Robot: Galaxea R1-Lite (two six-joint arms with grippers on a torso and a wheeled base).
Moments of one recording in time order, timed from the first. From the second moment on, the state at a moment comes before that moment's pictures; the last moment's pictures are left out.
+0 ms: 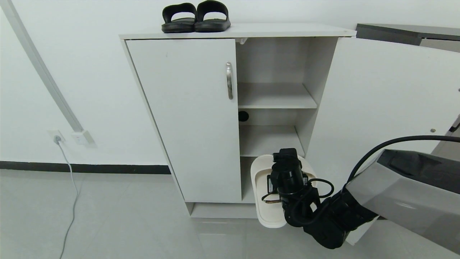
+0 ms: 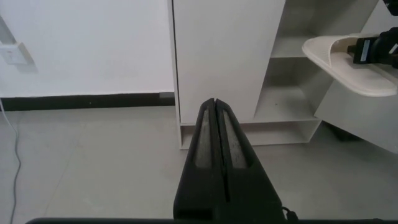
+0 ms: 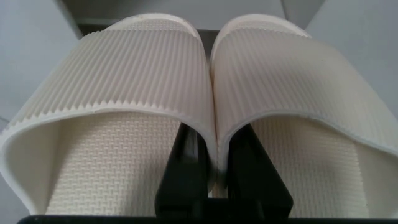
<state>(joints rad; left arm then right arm) 0.00 0.00 0.00 0.00 -0.05 0.00 0.76 2.24 -1.05 -0.85 -0.75 0.23</state>
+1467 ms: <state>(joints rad) 0.00 0.00 0.00 0.00 -0.05 -0.01 0.71 2.37 -1.08 -1.24 -0.73 0.05</state>
